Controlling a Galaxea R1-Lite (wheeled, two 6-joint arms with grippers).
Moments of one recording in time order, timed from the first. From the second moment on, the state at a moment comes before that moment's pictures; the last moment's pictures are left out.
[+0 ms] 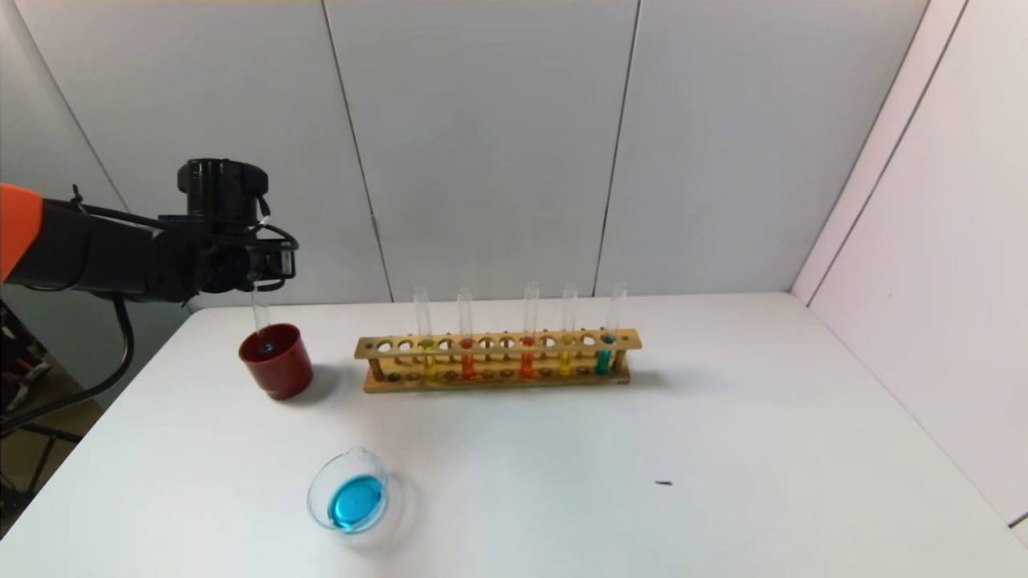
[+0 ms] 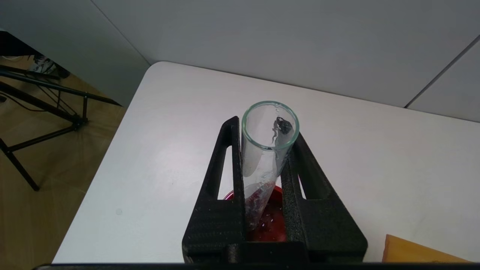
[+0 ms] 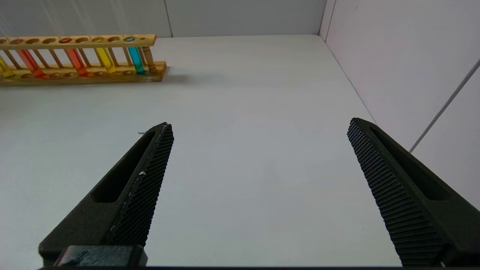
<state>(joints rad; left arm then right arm) -0.05 2.01 -1.37 -0.22 0.43 -0.08 0.00 0.00 -0.02 0.04 -0.01 0.02</state>
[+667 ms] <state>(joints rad) -0.06 2.02 -1.20 -0.38 0.43 -0.08 0.00 0.00 -0.02 0.04 -0.01 0.02</state>
